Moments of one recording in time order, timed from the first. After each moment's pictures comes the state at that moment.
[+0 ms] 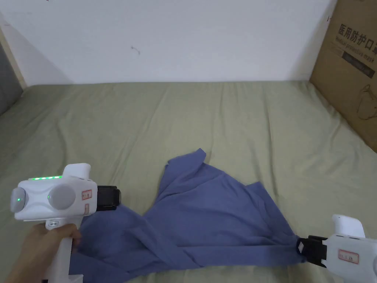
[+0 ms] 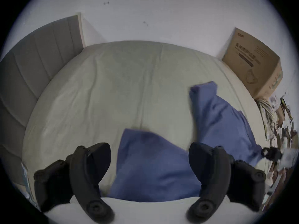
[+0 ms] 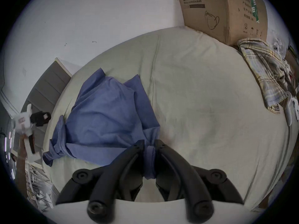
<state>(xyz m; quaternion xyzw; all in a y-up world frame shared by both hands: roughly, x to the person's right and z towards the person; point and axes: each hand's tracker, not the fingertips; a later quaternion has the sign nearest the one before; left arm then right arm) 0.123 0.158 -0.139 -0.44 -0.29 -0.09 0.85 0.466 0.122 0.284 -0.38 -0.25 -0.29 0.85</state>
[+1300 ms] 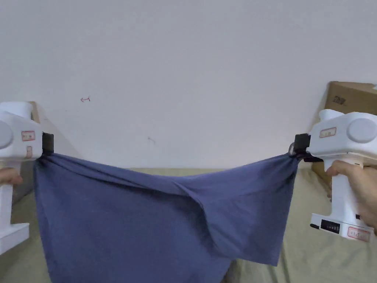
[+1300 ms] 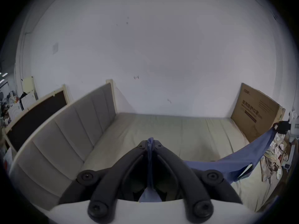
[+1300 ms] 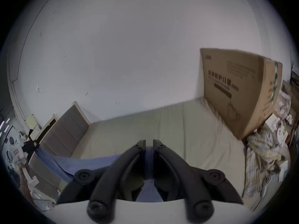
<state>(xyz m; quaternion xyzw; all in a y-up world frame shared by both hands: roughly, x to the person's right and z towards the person) 0.051 0.463 -0.187 -0.19 -0.23 -0.04 0.95 0.538 0.450 0.109 -0.19 -0.26 -0.20 0.93</state>
